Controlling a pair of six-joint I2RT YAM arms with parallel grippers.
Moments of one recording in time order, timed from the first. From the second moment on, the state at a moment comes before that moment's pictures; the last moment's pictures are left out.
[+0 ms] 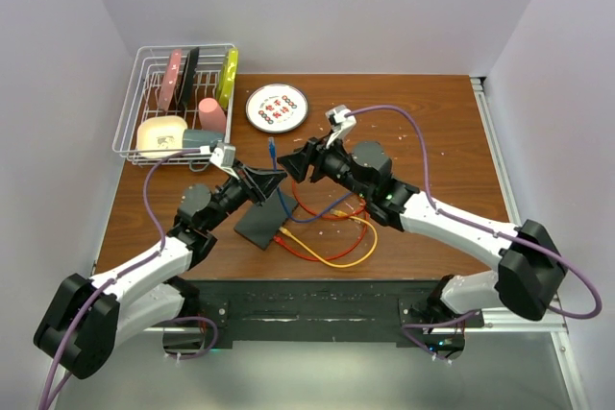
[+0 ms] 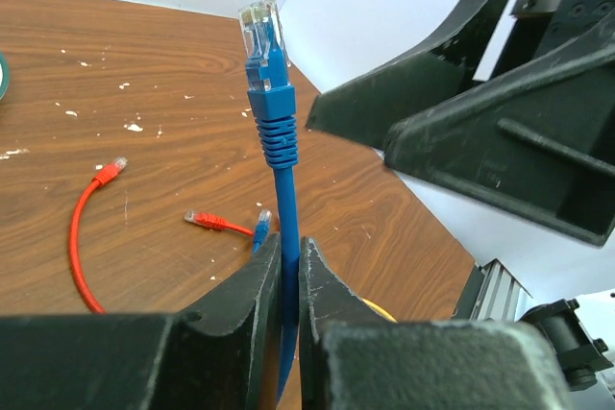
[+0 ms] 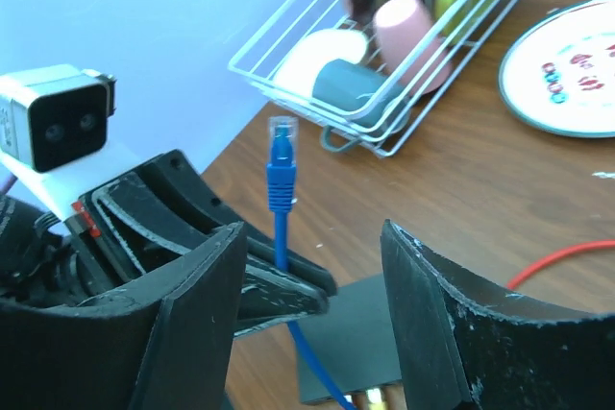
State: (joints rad) left arm -0.51 1.00 0.33 0.80 0.27 -0.61; right arm 0.84 1.33 0.91 0.39 -0.03 0.50
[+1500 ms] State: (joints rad) left arm -0.51 0.97 0.32 0.73 0.25 -0.56; right arm 0.84 1.47 1.00 0.36 -0.10 0.49
